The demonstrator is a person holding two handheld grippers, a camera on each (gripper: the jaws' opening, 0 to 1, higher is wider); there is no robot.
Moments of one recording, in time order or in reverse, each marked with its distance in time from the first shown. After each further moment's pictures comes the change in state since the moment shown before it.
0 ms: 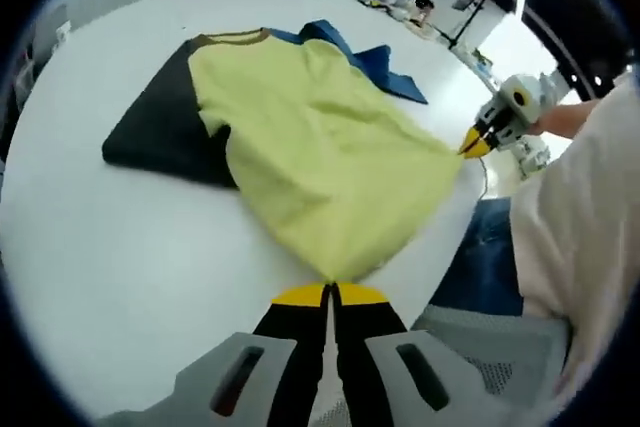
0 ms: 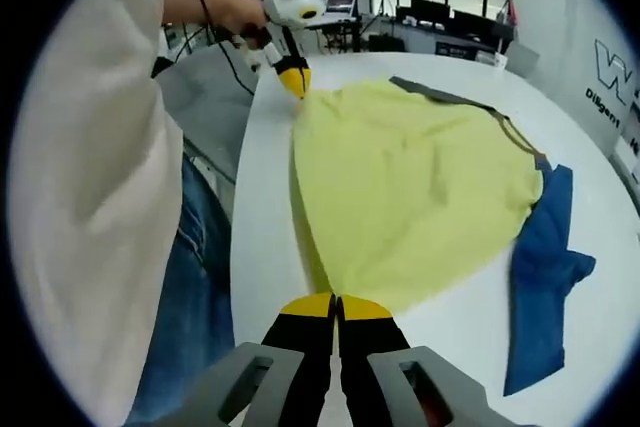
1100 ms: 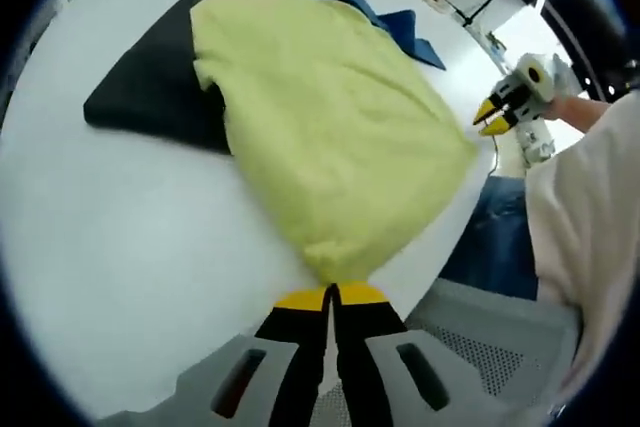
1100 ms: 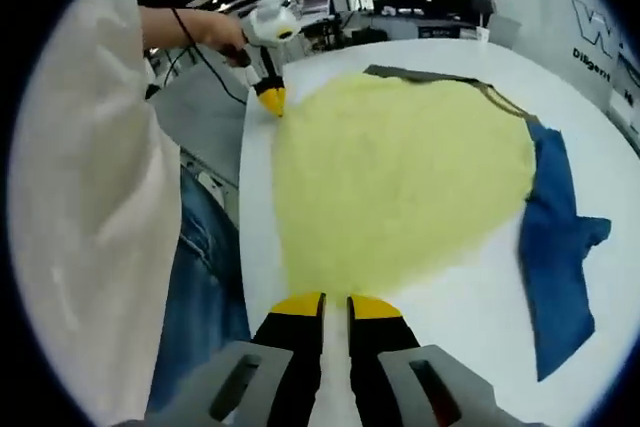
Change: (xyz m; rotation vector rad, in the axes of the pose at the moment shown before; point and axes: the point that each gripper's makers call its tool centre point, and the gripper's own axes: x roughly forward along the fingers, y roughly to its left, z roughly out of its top) left arm 0.013 0.010 -0.030 0.014 0.141 0.074; right arm -0.025 -0.020 -0.026 0.237 -0.020 -0.018
